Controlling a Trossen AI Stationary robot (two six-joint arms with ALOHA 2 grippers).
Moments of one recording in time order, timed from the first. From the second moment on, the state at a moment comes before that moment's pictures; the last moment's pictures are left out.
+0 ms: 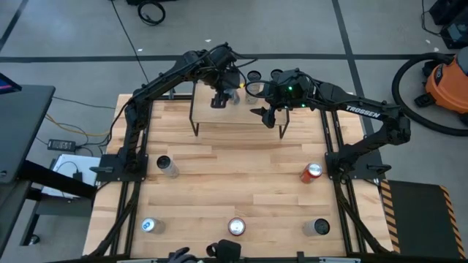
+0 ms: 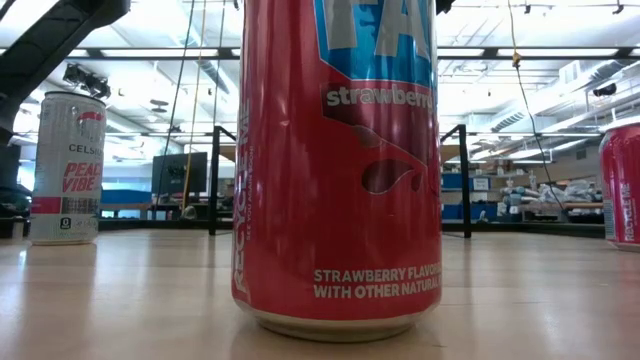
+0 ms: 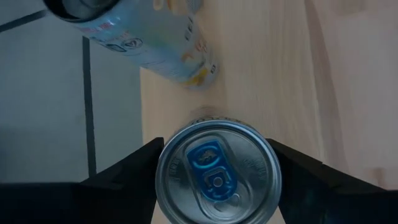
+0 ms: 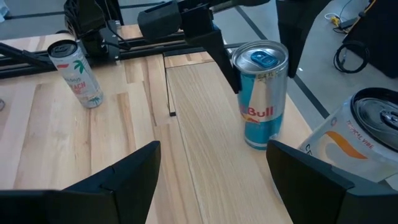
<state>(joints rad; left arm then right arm) 0.51 2.06 2.33 -1.25 0.01 0.69 -0.33 1.35 1.39 -0.58 -0.02 -0.05</state>
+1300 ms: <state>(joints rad) 0.48 2.06 2.33 -1.27 -0.07 0.66 -0.33 1.35 1.39 -0.58 -0.02 -0.04</state>
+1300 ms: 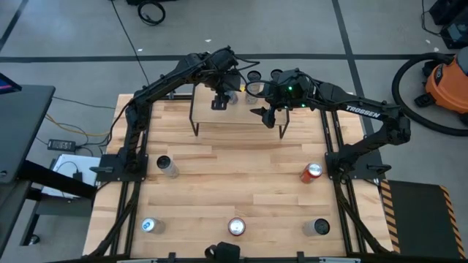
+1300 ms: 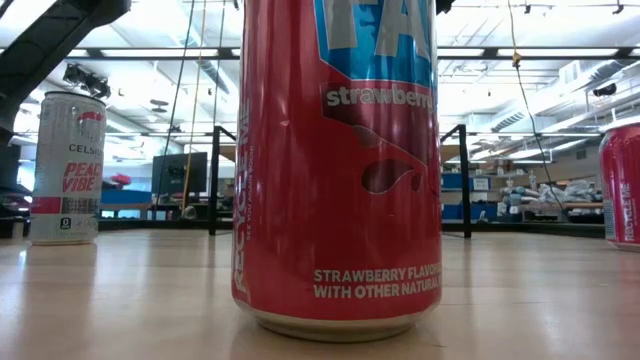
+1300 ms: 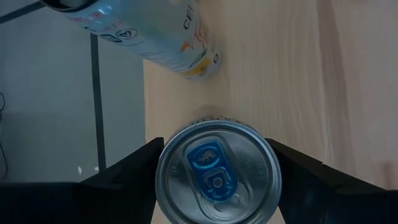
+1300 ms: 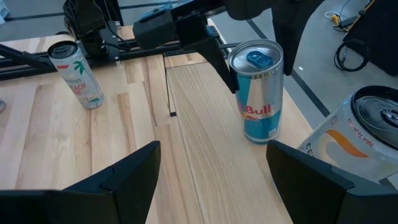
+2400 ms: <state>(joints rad) 0.48 2.05 2.33 -1.32 -0.06 0.70 -0.34 1.35 1.39 -0.47 -0.13 -0.26</state>
